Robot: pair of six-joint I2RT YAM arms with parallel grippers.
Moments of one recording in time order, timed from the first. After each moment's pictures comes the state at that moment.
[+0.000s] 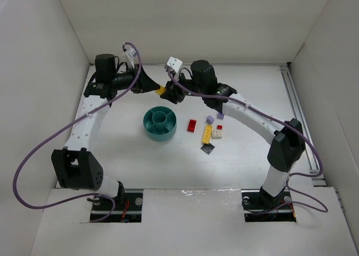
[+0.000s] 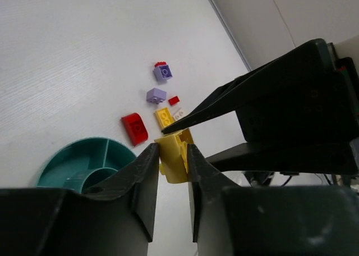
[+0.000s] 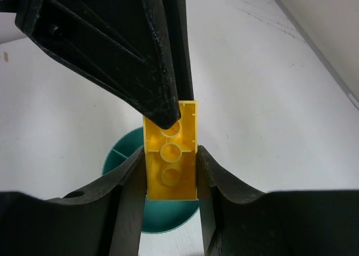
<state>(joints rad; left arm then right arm) -0.09 1.45 1.38 -0.42 0.92 -0.31 0.73 1.78 1.62 -0.13 -0.46 -0.15</state>
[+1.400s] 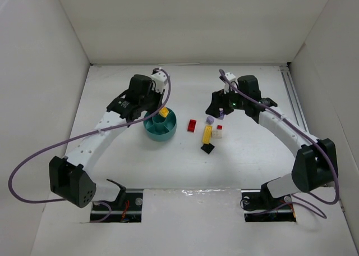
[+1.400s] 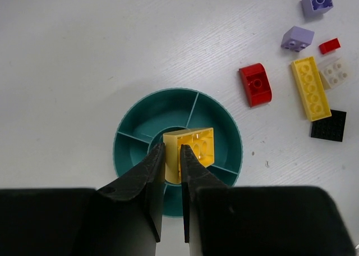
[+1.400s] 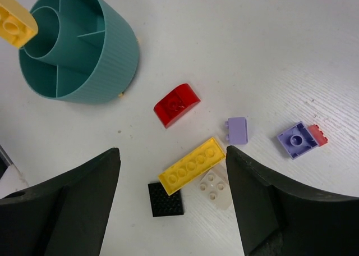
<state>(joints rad) -0.45 1.31 1.20 -0.53 0.09 0.05 0.35 1.45 1.11 -0.28 -0.48 0.07</state>
